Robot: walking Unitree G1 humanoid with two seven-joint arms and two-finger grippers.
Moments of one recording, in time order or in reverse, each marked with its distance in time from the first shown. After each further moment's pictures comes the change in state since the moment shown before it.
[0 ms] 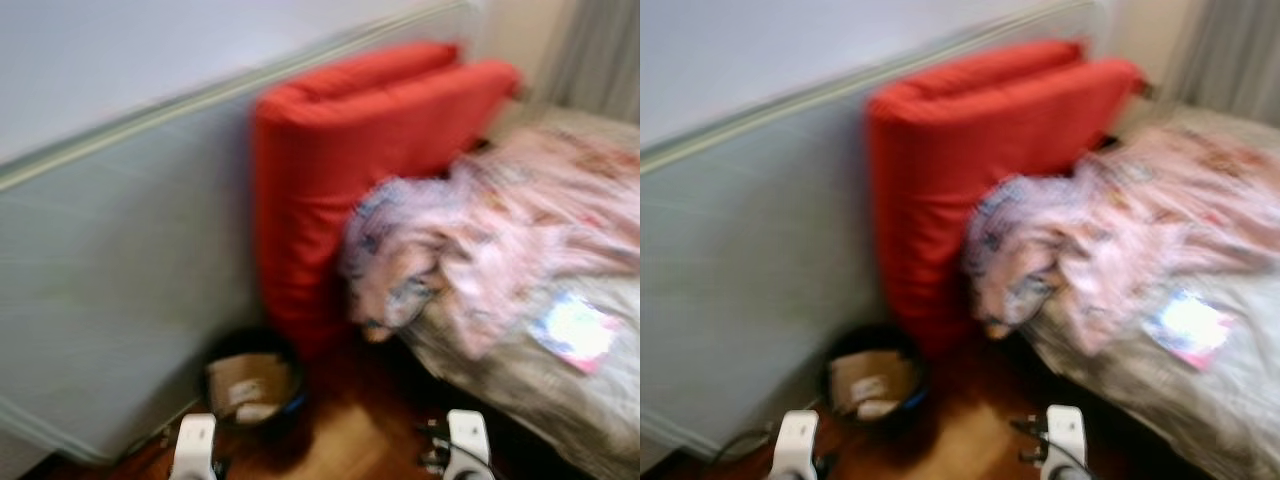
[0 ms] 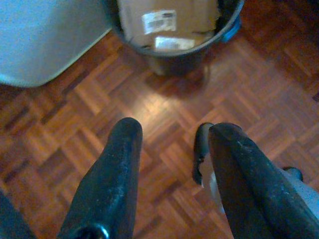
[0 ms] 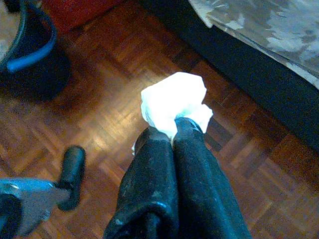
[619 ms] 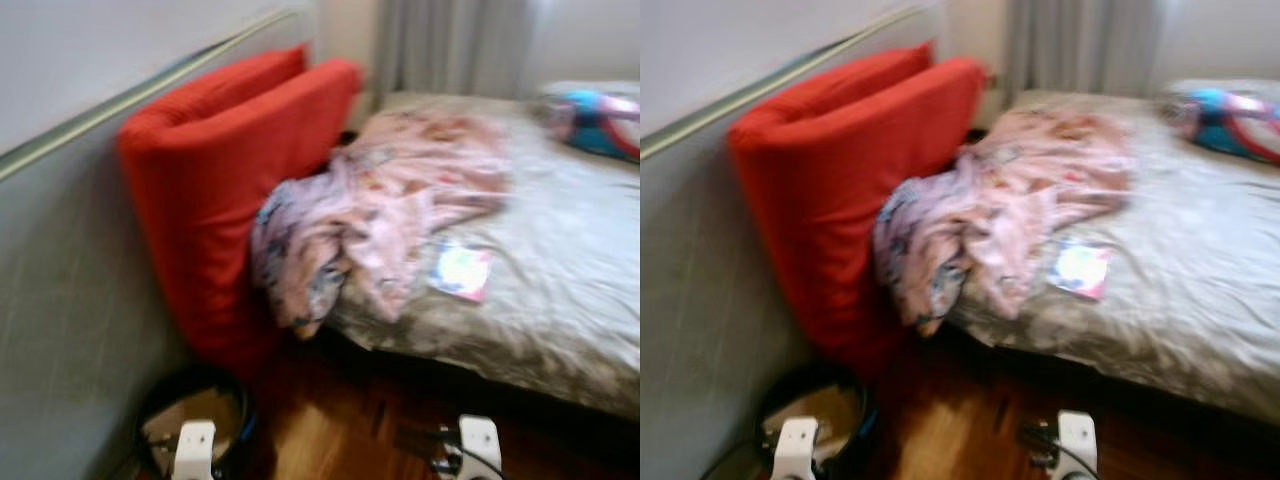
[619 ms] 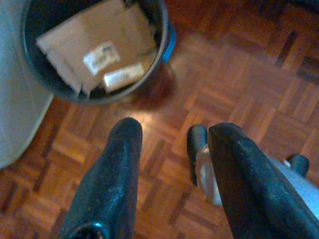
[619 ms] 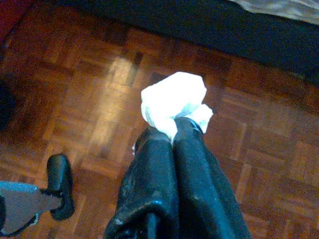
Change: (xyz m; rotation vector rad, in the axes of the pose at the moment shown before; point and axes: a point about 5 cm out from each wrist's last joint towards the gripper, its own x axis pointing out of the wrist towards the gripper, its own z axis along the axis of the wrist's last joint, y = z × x) left arm -0.002 0.006 -0.006 -0.009 0.019 0.016; right arm 0.000 0.001 -0.001 0.019 0.004 -0.008
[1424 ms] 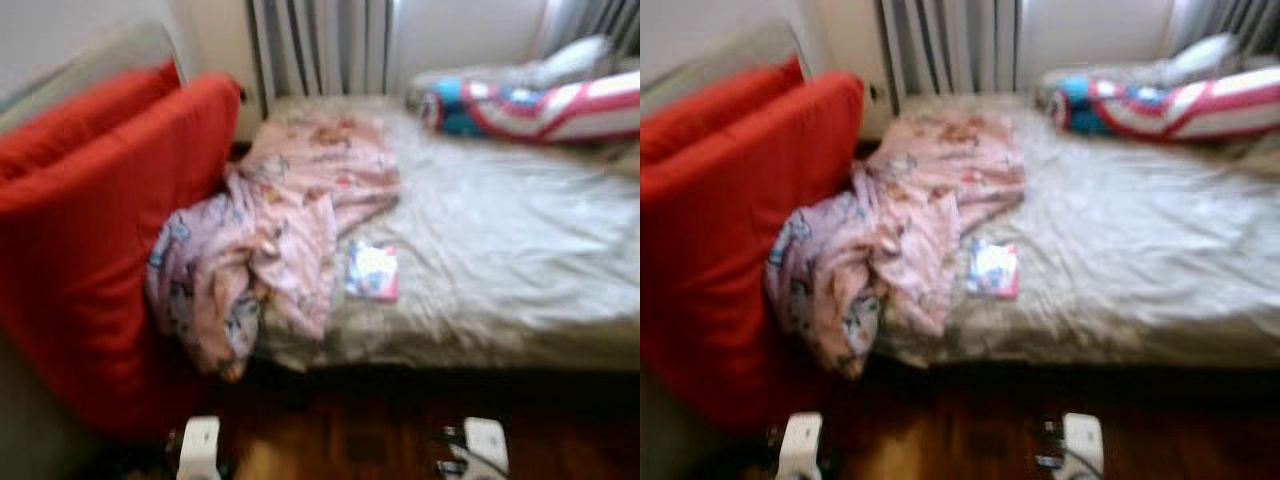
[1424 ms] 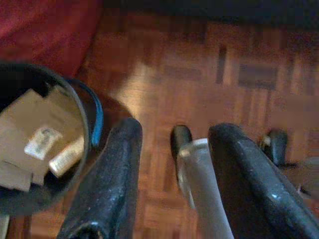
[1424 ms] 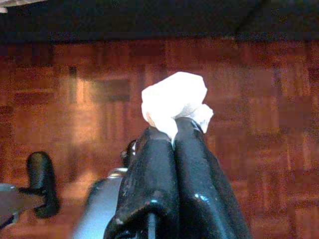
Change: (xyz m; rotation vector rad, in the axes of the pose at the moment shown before) left arm 0.000 -0.006 -0.004 -0.023 0.009 -0.015; right arm -0.001 -0.004 -0.004 0.002 0.026 -0.028
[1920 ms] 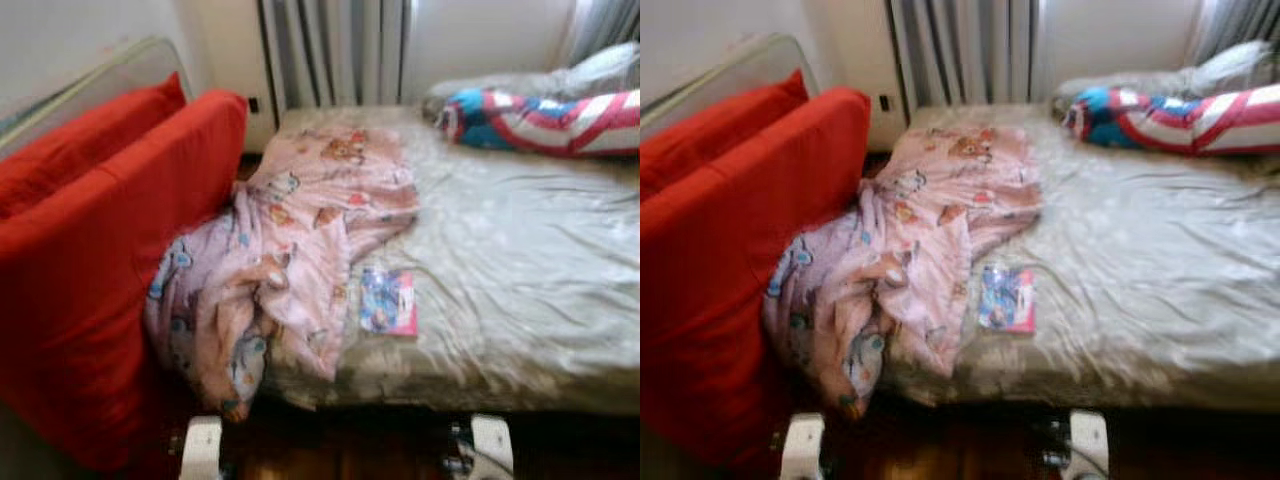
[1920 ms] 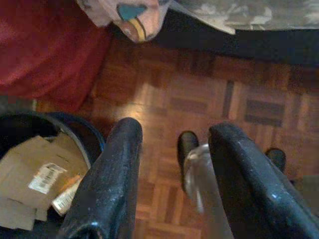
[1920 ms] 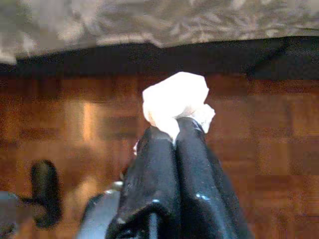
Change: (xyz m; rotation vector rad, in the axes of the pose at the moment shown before) left arm 0.002 -0.005 0.007 0.003 -0.021 -0.013; right arm 0.000 -0.009 0.002 0.005 -0.011 -0.027
